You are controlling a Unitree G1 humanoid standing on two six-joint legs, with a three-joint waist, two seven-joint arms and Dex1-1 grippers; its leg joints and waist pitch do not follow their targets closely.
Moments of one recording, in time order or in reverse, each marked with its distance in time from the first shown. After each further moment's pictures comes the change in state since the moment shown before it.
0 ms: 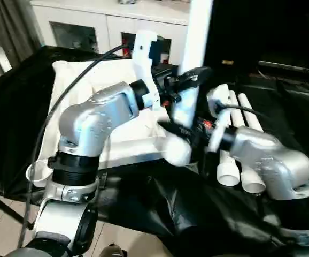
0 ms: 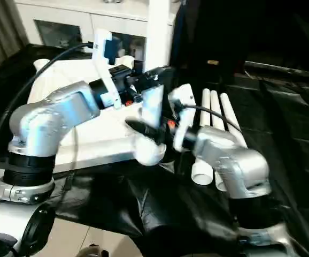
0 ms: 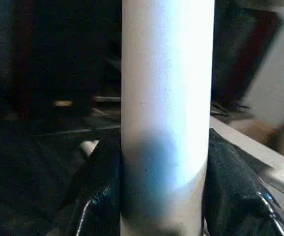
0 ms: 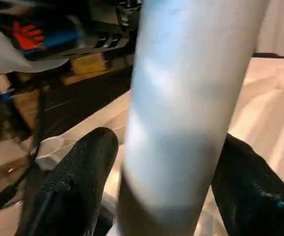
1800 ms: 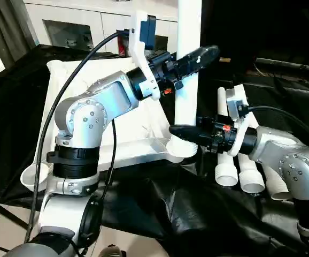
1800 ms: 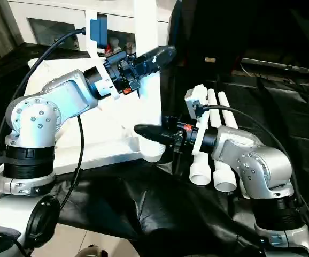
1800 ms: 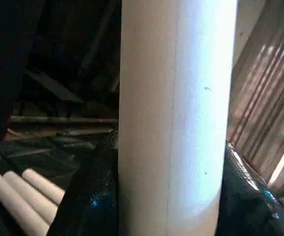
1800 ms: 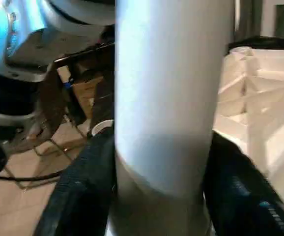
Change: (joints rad) left arm -0.048 -0.005 0.091 0.018 -0.193 0.063 -0.213; right arm 0.017 -0.184 -0.056 -0.046 0.151 0.083 0.344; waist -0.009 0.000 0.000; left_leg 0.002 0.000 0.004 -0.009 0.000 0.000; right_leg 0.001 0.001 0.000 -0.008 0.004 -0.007
